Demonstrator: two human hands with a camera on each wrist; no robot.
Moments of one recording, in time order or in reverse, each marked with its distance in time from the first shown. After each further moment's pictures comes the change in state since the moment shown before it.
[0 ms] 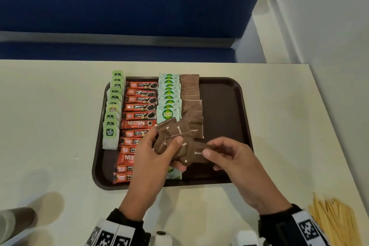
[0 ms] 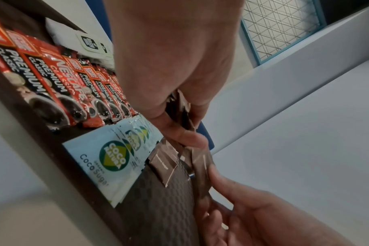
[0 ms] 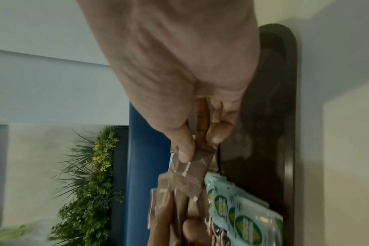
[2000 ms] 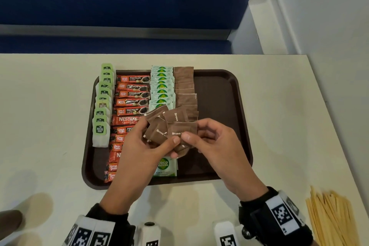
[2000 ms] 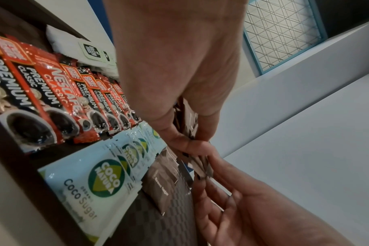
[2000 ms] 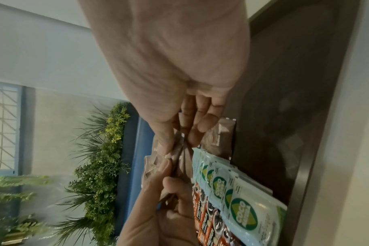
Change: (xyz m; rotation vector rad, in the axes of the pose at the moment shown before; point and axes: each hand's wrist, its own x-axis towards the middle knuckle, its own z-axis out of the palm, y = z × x) left_hand 0.010 0.005 -0.007 0.020 -0.081 0.002; right_hand 0.018 -0.016 0.025 0.012 0.016 -0.181
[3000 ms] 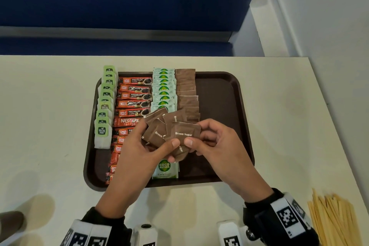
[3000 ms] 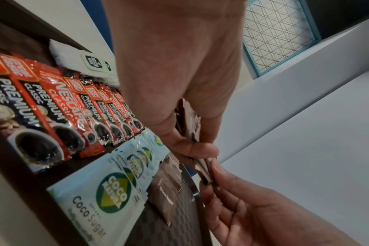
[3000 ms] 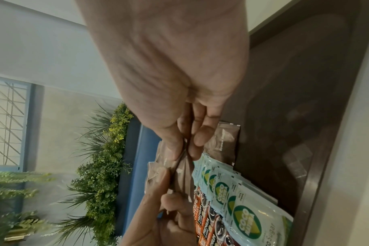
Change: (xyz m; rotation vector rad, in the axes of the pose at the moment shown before) left_hand -0.002 0.001 -0.007 0.002 -0.019 -0.007; right_hand 0.001 -0.004 -0.003 -0.078 -0.045 -0.008
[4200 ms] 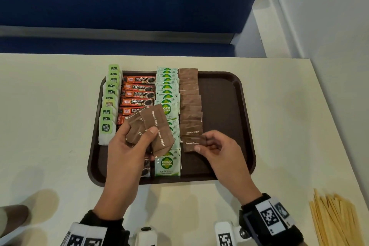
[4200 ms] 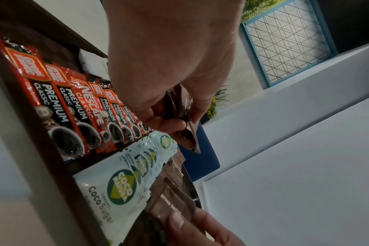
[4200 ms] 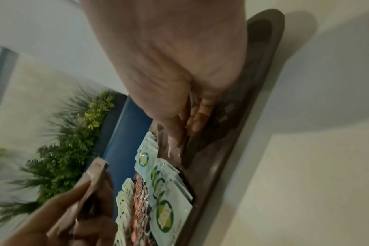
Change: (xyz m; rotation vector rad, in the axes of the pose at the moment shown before) left_hand -0.007 -0.009 -0.012 -0.127 0.285 -0.006; right_hand 0.004 0.061 0.003 -0.181 0.157 0.006
